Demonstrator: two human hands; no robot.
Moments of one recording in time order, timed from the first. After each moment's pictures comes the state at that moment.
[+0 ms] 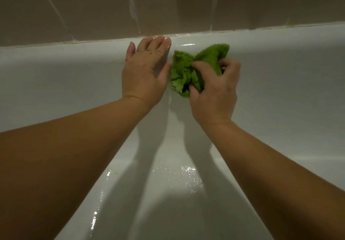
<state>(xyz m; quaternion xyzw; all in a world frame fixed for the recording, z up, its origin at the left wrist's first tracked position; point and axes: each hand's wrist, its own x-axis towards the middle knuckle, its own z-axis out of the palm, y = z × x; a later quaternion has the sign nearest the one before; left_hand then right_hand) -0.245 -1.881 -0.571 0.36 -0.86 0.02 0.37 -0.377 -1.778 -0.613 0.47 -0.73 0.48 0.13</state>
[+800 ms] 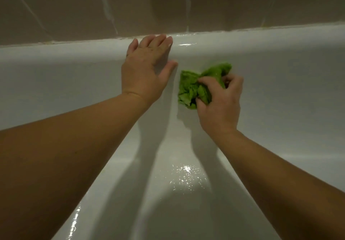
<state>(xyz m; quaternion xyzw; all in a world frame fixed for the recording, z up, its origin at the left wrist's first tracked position) -0.291 -1.863 -0.564 0.35 -0.87 0.03 0.35 -0.437 -1.739 -0.641 0.47 -0.75 0.46 0.06</state>
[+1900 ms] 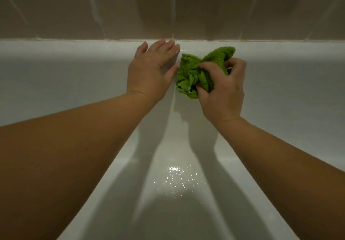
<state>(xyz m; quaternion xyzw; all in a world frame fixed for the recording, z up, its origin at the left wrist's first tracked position) -0.330 -1.843 -0.560 0.33 -0.87 -0.03 0.37 -0.485 -1.731 -0.601 0.51 -0.73 0.43 0.13</state>
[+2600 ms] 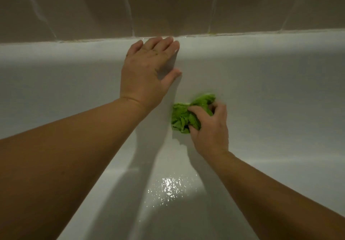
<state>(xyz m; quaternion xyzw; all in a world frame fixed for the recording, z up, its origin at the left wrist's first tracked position) -0.392 -1.829 -0.579 0.27 -0.88 0.08 0.39 -0.522 -1.686 -0.705 0.50 -0.76 0.40 0.06</state>
